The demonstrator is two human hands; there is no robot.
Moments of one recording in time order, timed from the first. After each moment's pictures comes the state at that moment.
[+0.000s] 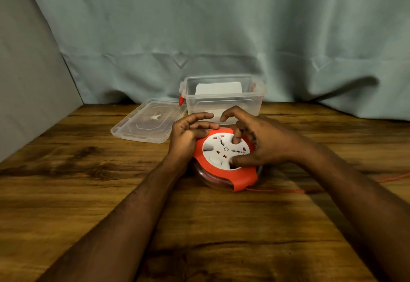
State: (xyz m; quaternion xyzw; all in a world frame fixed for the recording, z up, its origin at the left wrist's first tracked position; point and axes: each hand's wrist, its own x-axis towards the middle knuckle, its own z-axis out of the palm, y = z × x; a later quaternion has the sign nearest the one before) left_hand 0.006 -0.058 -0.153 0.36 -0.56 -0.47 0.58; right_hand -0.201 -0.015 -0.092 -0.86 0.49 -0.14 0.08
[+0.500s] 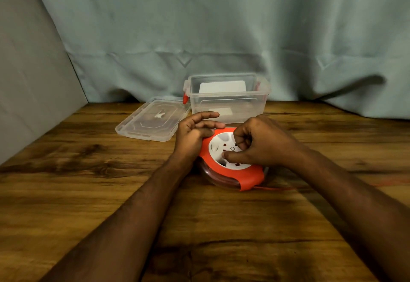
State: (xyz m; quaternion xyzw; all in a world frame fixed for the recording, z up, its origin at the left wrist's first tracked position) left_hand 0.003 -0.059 -0.154 0.37 -0.56 -0.47 0.58; right_hand -0.187 -0.017 -0.106 -0.84 0.51 -0.19 0.05
